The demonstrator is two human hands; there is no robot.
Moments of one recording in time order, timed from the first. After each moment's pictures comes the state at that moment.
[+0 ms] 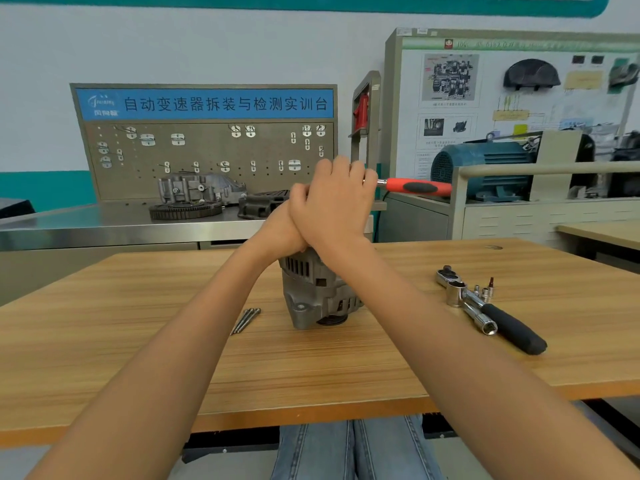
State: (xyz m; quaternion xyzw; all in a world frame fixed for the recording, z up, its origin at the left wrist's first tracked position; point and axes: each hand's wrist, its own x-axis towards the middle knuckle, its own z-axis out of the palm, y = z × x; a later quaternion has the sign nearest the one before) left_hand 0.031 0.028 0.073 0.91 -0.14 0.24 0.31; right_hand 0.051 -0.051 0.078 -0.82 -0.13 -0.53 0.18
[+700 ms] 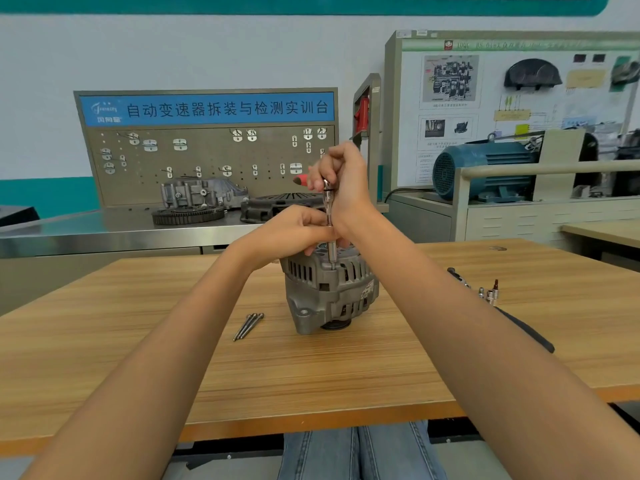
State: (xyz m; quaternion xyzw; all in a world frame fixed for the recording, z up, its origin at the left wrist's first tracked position) left_hand 0.021 0.033 0.077 0.89 -0.20 0.13 0.39; right_hand 0.064 -0.063 0.106 -0.47 -0.34 -0.06 0.81
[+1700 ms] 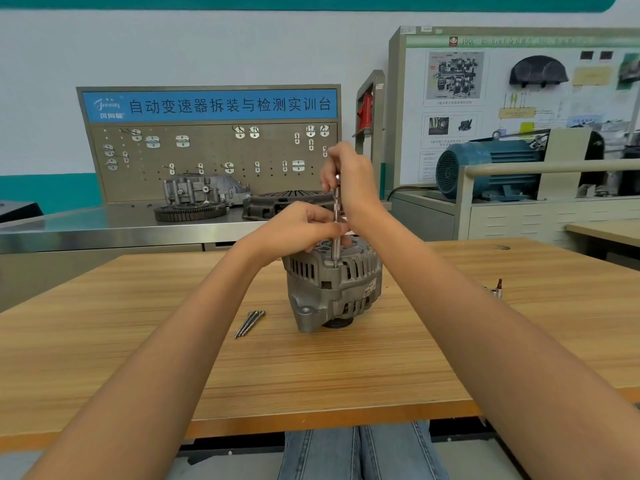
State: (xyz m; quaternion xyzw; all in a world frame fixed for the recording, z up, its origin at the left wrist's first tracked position) left_hand 0.026 0.032 0.075 0.90 -0.19 0.14 0.38; right_hand 0.067 -0.069 0.105 -0.59 -0.33 -0.16 0.72
